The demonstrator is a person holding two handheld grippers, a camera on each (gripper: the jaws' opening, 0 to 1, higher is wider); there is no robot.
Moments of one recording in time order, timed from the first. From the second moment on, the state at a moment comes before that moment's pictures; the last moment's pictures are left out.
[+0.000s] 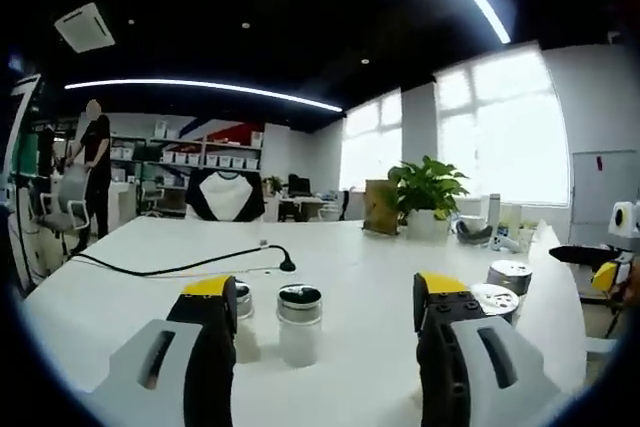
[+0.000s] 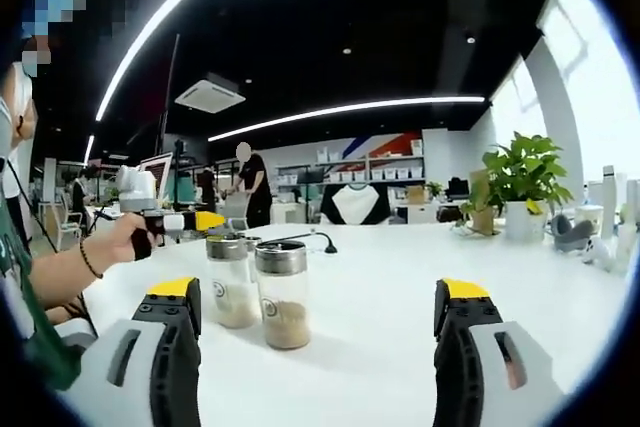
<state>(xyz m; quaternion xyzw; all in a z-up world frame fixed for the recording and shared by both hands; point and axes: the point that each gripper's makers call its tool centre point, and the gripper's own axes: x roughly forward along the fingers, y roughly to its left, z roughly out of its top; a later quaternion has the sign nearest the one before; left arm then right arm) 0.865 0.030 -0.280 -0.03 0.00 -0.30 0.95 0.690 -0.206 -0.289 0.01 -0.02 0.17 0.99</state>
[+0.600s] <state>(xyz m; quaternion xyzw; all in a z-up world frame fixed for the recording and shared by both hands) 0.913 0.009 -0.318 -0.01 0.03 -0.29 0.96 0.690 -0.207 -0.293 0.00 -0.01 0.17 0.99</state>
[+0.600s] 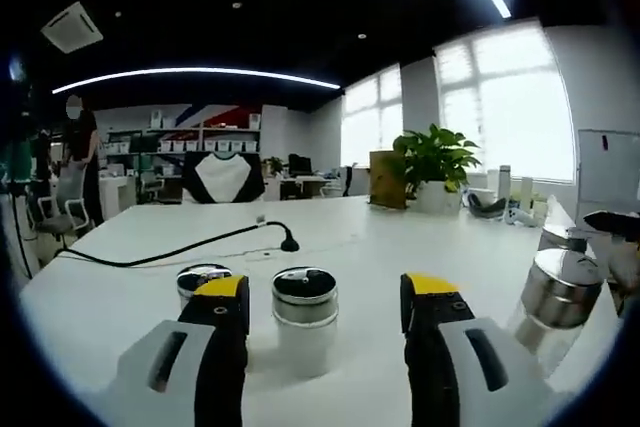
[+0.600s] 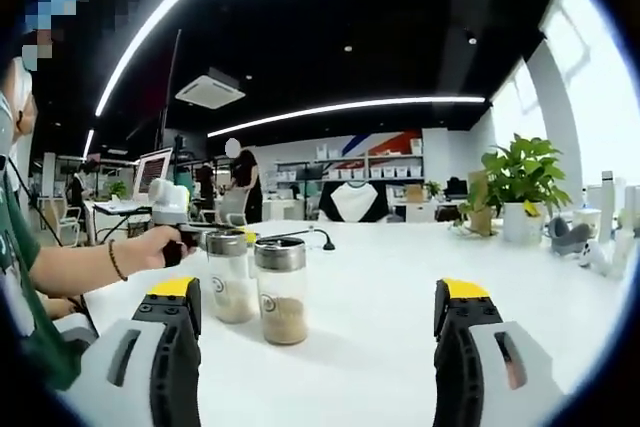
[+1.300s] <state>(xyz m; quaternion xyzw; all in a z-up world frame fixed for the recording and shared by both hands) 0.934 0.008 -0.321 -0.02 0.02 -0.28 0.96 0.689 -0.209 -0.293 -0.01 0.00 0.17 0.99</state>
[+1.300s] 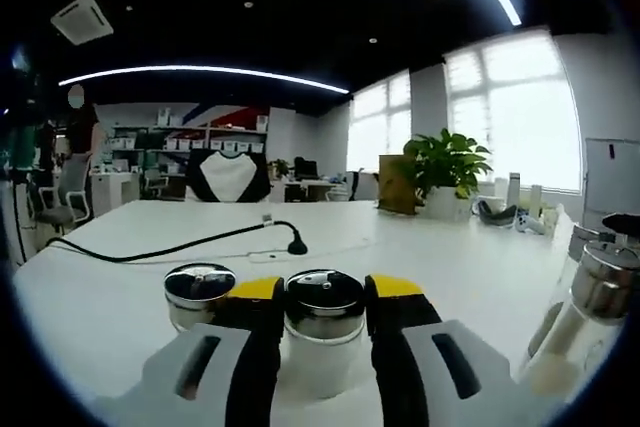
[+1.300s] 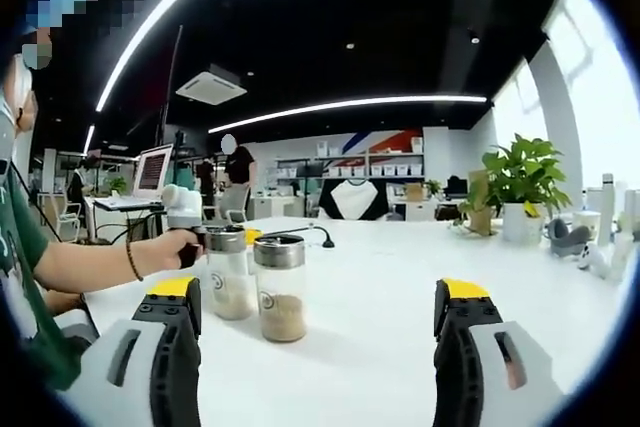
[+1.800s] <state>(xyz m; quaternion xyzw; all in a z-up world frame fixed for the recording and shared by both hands) 0.935 0.007 -0.322 -0.01 0.02 -0.27 0.96 0.689 -0.210 -0.292 -0.01 0.00 0.17 0.99</state>
